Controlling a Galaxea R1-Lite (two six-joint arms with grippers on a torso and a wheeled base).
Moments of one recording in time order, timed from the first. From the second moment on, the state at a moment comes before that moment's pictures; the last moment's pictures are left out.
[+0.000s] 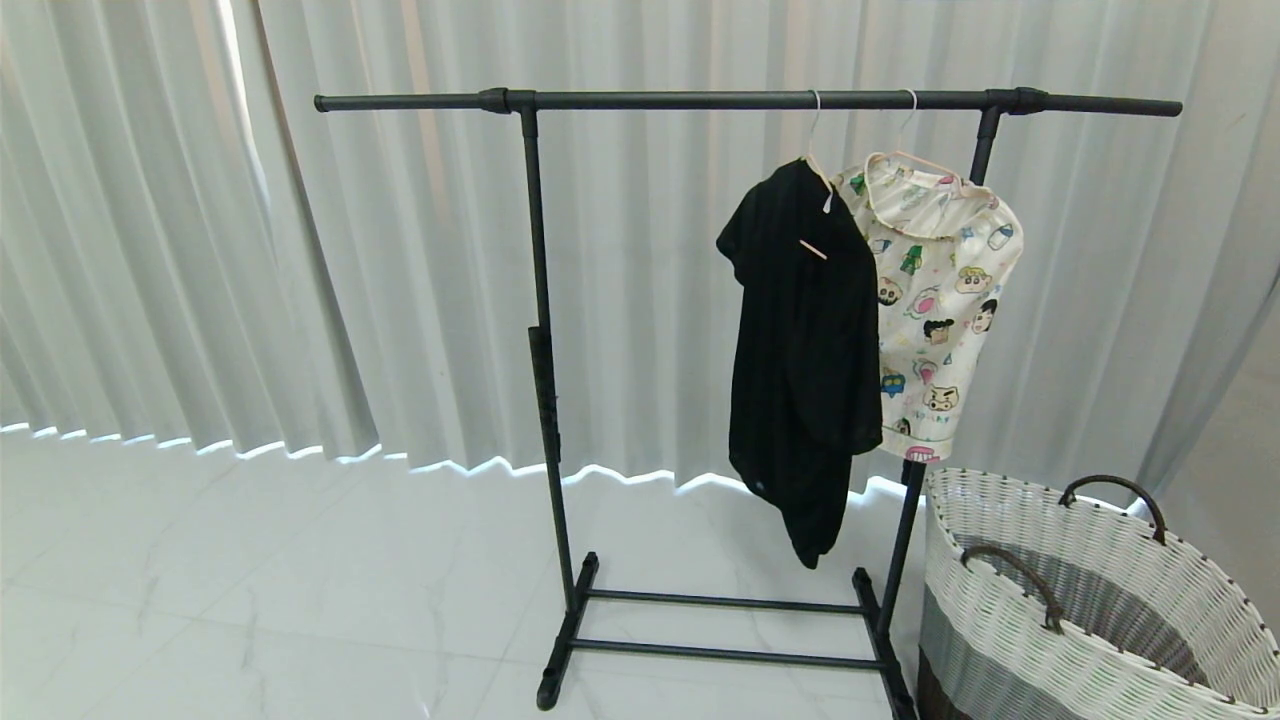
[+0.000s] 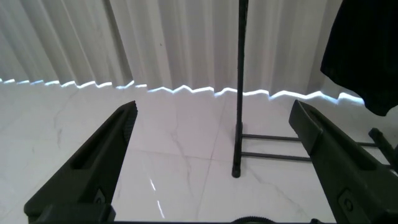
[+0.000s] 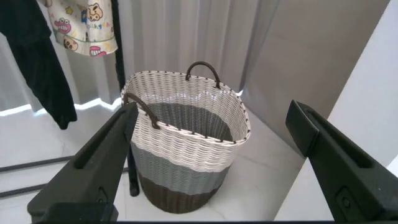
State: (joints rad) left arm 0.10 0.09 0.00 -0.01 -0.05 0.14; right arm 0.00 0.00 -0.01 -0.02 -0.34 -0.10
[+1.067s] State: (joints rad) left arm -0.01 0.02 0.00 0.00 -0.05 0.13; right arm 0.00 0.00 0.00 -0.04 -0.26 -0.04
